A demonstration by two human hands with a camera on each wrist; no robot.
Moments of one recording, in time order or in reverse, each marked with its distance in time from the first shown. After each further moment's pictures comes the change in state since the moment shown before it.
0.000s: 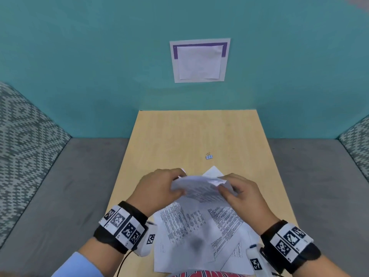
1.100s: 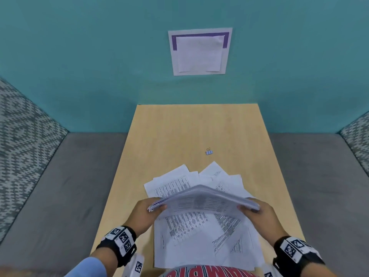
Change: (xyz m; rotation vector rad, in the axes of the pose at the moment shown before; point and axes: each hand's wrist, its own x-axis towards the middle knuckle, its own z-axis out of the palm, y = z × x) left_hand -0.046 -0.101 0.130 -0.775 -0.074 -0.430; right_hand -0.063 0.115 -0.004 0.145 0.024 0.614
